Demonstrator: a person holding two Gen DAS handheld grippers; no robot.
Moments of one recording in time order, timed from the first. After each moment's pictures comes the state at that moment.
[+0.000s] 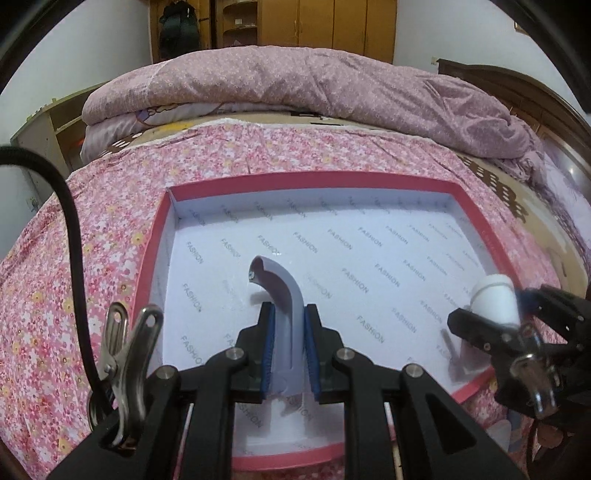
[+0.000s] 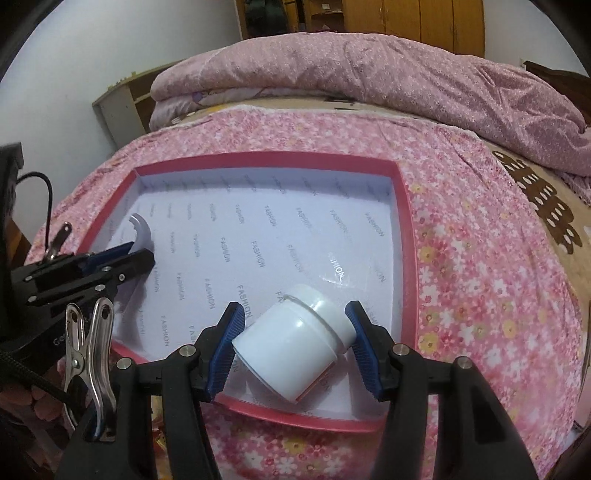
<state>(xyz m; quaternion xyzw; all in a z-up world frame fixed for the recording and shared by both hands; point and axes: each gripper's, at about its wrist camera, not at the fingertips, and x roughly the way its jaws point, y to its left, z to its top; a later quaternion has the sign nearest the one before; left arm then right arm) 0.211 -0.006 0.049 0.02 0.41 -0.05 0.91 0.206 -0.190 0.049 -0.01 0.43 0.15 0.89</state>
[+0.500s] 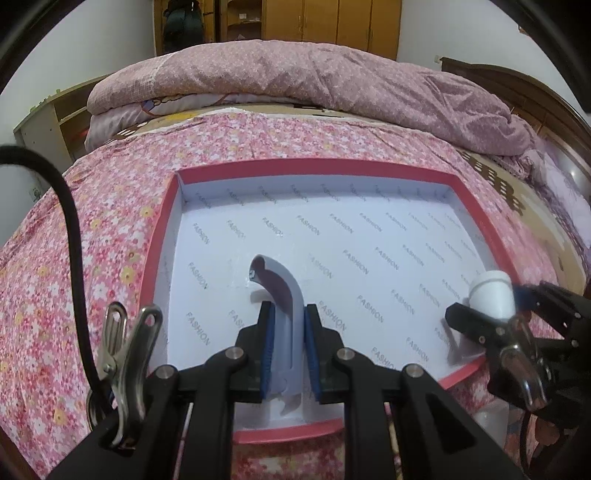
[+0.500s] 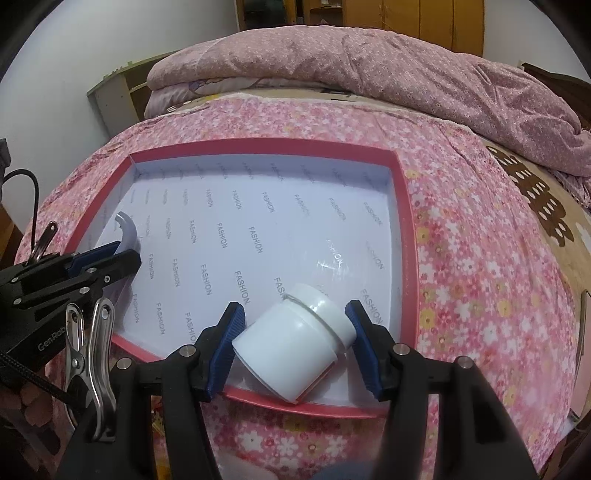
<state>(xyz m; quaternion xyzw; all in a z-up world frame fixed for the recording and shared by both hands) 0.185 -0.004 0.046 0.01 0.42 -0.04 0.91 0.190 -0.189 0.044 -0.02 0.43 0.14 0.89</state>
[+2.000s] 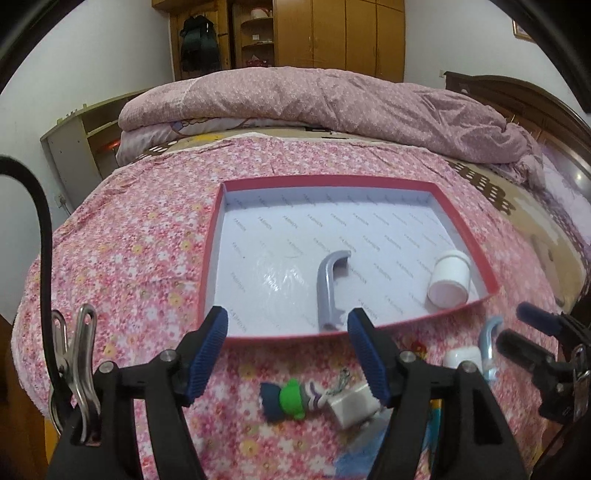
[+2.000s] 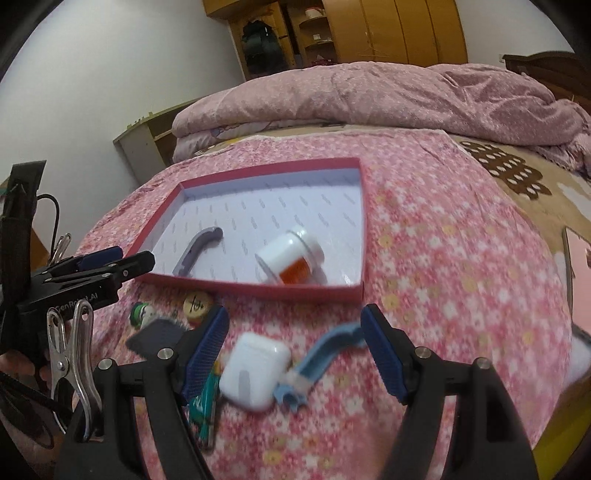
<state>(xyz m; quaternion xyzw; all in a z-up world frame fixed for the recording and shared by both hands) 0.101 -0.002 0.082 0.02 0.38 -0.01 0.93 0.087 -0.240 0.064 0.06 0.36 0.17 0.91</state>
